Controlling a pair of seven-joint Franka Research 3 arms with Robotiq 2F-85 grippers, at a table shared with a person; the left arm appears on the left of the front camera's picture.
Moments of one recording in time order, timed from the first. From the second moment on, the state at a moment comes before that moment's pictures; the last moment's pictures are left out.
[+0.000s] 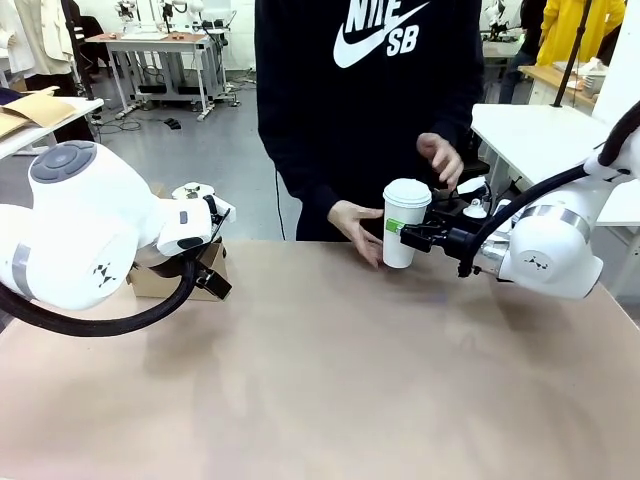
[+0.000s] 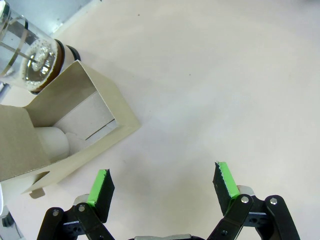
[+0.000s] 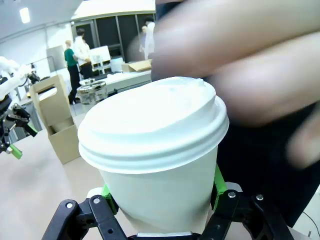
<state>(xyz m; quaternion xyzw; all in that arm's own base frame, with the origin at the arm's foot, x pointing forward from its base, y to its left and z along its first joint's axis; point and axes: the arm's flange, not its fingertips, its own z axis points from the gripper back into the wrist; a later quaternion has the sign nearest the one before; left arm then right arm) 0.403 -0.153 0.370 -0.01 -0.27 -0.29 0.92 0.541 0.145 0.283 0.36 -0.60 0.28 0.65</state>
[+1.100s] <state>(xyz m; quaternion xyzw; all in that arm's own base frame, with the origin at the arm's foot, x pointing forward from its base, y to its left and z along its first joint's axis) 0.403 -0.153 0.370 -0.01 -0.27 -0.29 0.92 0.540 0.146 0.283 0.36 -0.60 0.28 0.65</state>
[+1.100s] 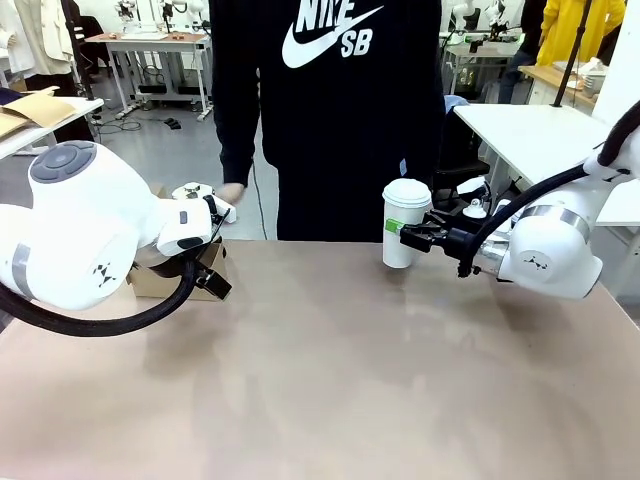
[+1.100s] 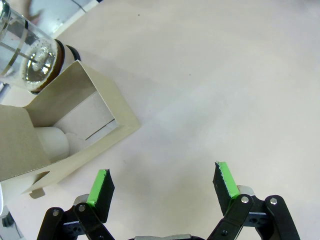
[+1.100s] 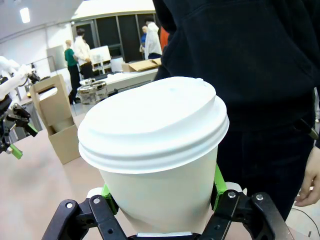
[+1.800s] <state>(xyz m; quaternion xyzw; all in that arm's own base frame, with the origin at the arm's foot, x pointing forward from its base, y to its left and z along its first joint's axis) 0.403 -0.153 0.370 -0.01 -0.27 -0.29 0.92 0.523 0.143 0.398 0.38 -0.61 0.29 0.63</state>
